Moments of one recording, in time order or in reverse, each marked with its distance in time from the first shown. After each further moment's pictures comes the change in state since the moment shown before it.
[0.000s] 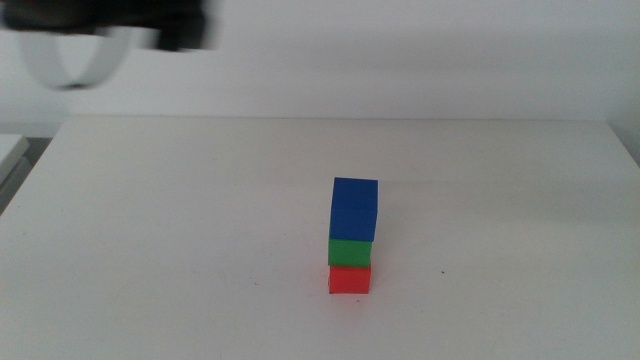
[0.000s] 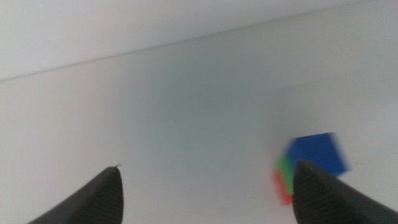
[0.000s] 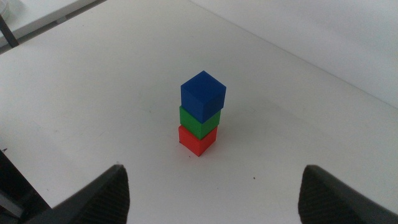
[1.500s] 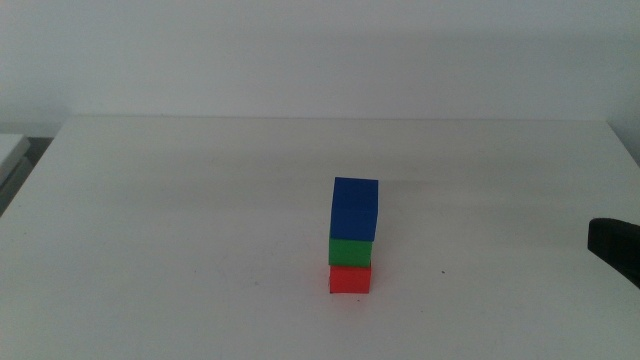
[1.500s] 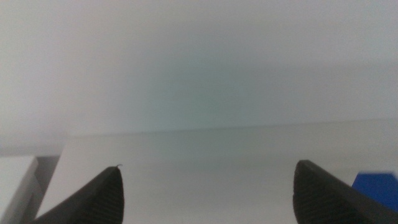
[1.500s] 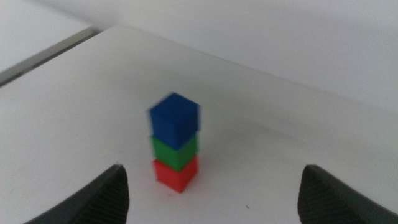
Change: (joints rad) left arm 0.536 -0.763 0.815 -0.425 -0.615 0.409; right arm -0.221 -0.104 0.383 0.063 -0.451 0.000
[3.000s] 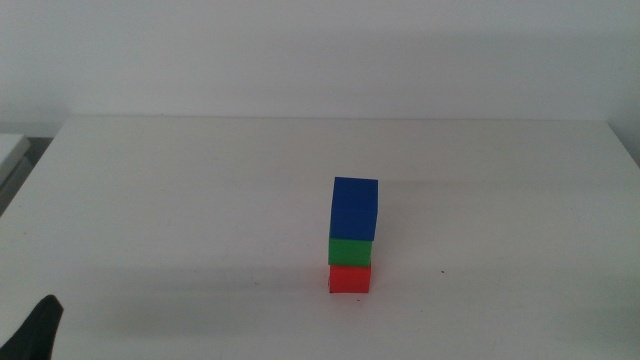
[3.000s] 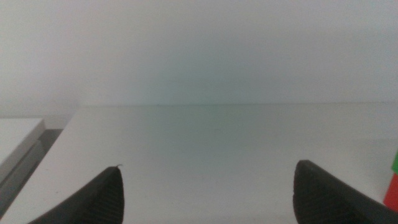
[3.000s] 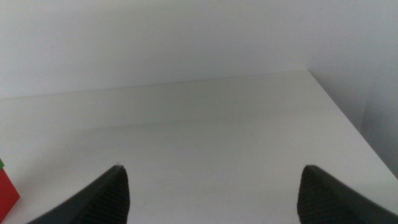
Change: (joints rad) left arm 0.021 -0.469 0.758 0.004 -0.444 0.000; right arm -0.669 -0.570 0.734 0.106 -0.385 0.000
